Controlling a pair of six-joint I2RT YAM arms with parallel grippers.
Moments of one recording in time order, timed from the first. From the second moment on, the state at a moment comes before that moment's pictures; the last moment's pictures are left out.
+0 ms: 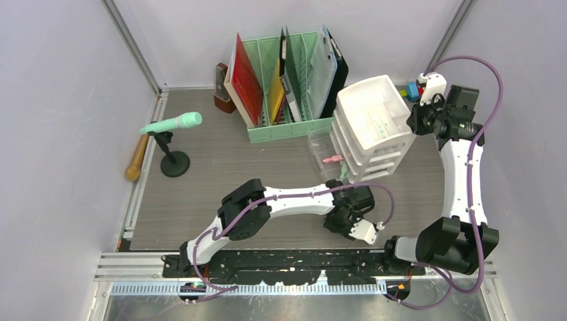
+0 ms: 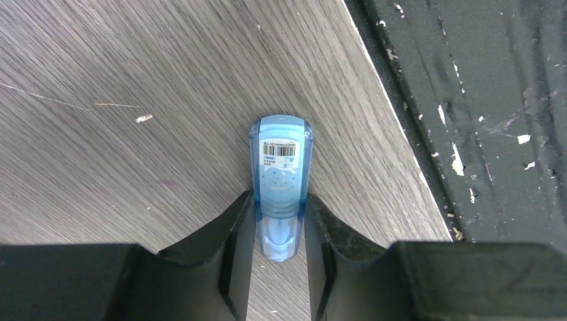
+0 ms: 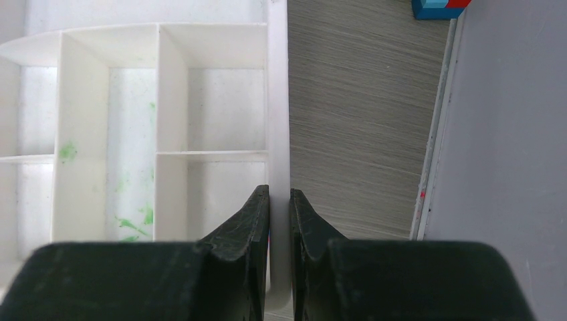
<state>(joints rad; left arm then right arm) -1.29 2.24 1.81 -0.87 0.21 0.81 -0.28 1.30 1.33 -0.67 -0.36 -0.38</state>
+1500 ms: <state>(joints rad) -0.69 2.33 2.18 -0.77 0.54 -0.19 -0.29 1.30 1.32 -0.65 -0.36 -0.37</state>
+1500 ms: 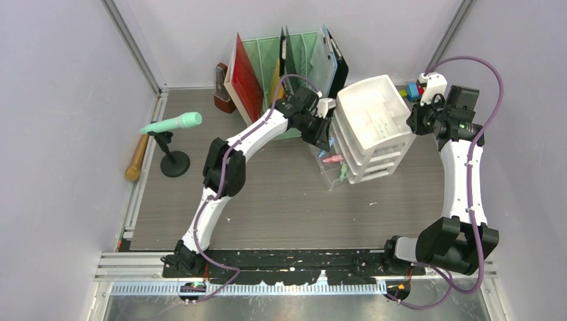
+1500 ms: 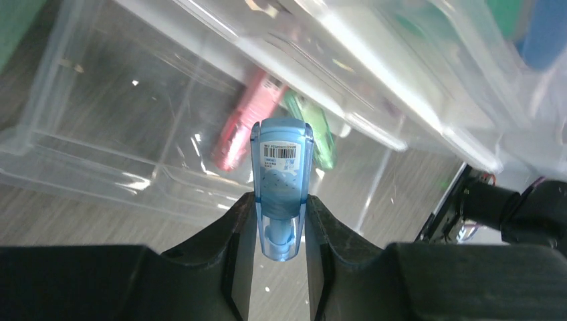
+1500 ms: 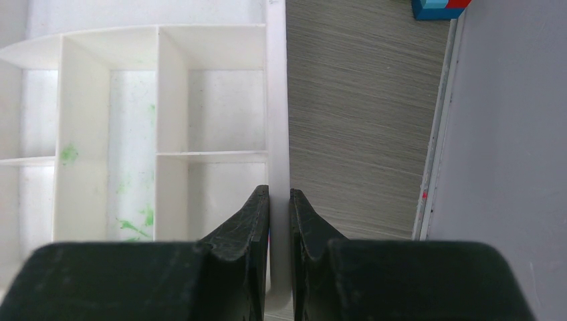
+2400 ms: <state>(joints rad) -0.67 2.12 1.93 -0.63 0.41 -0.16 -0.29 1.30 1.34 -0.69 -0.36 -0.39</state>
